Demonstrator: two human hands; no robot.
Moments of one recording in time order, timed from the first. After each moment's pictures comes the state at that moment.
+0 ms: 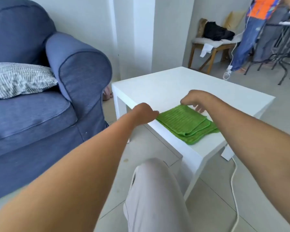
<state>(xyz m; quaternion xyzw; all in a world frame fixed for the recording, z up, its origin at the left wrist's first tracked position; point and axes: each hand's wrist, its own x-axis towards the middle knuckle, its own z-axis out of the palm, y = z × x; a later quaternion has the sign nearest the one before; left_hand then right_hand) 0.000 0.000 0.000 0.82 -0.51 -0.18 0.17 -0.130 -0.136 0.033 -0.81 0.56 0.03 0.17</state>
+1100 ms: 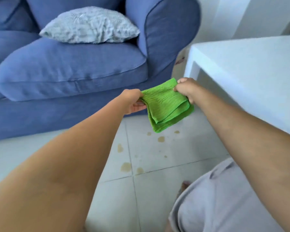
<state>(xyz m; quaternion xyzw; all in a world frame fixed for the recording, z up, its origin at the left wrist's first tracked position) 0.165 0.190 -0.082 0.70 -0.01 -0.35 0.62 0.100 0.013 -0.088 -0.77 0.39 -0.12 0.49</state>
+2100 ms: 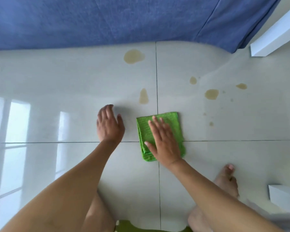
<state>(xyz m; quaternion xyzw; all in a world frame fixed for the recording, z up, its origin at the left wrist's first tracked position) 0.186 0.370 -0.448 0.98 -0.04 -0.08 0.16 0.062 0.213 -0.453 -0.98 0.05 0.03 0.18</state>
